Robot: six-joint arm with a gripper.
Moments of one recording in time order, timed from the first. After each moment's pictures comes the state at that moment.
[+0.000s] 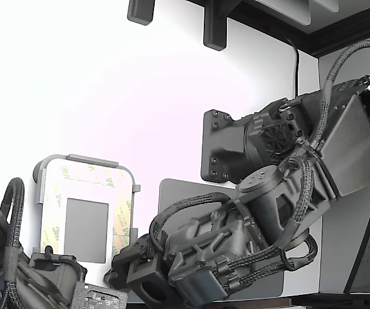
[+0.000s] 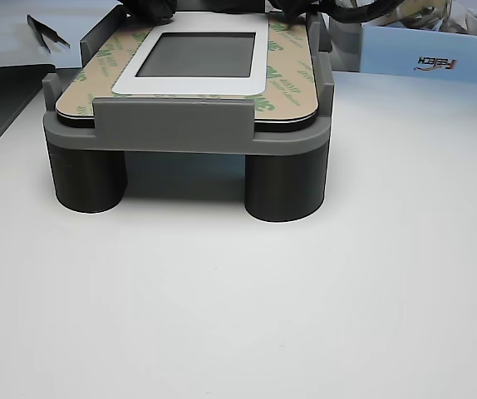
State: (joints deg) arm 38.1 96.3 115.0 36.5 -0.5 -102.4
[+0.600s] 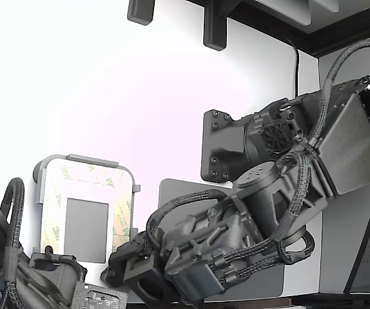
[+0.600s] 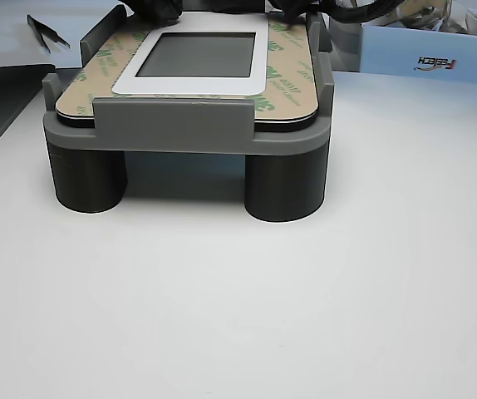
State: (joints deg) arm 36.8 96.2 115.9 34.9 -1.5 -103.6
